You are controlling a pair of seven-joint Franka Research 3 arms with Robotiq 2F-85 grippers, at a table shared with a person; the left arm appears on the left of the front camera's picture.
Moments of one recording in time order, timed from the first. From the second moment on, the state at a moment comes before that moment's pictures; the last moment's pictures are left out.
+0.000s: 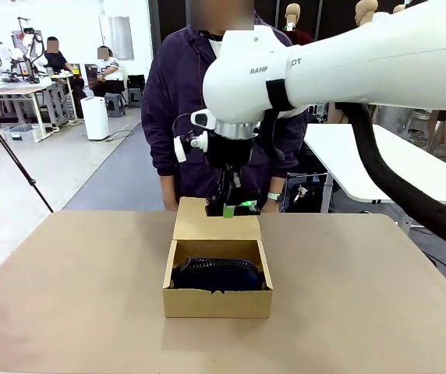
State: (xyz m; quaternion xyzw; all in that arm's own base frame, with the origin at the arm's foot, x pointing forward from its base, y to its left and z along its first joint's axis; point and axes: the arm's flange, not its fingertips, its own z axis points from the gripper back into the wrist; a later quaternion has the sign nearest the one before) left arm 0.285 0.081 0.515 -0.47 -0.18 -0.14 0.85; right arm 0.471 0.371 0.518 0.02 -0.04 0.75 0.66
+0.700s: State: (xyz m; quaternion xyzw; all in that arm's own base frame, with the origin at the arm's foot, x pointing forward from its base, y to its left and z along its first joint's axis) left arm 0.285 0.081 0.515 -0.47 -0.18 -0.14 0.85; right arm 0.462 0.390 0.396 0.02 -0.09 0.71 0.70
